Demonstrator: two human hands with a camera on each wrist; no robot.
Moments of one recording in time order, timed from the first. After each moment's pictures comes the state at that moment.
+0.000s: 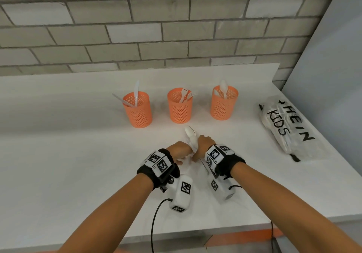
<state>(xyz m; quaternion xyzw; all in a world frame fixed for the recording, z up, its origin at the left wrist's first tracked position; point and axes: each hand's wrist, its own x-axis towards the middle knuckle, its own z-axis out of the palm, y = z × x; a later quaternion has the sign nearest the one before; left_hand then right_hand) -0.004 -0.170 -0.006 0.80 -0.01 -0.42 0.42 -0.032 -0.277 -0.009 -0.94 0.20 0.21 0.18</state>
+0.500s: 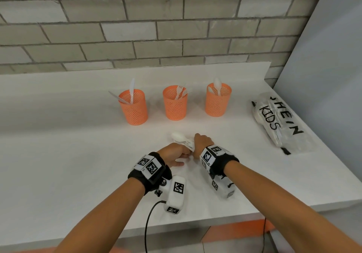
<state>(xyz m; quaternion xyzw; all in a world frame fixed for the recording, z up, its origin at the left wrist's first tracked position) -0.021 -0.156 -0.014 0.72 -0.01 -0.46 0.53 -0.044 -0.275 -0.026 -0.96 0.19 0.15 0.13</state>
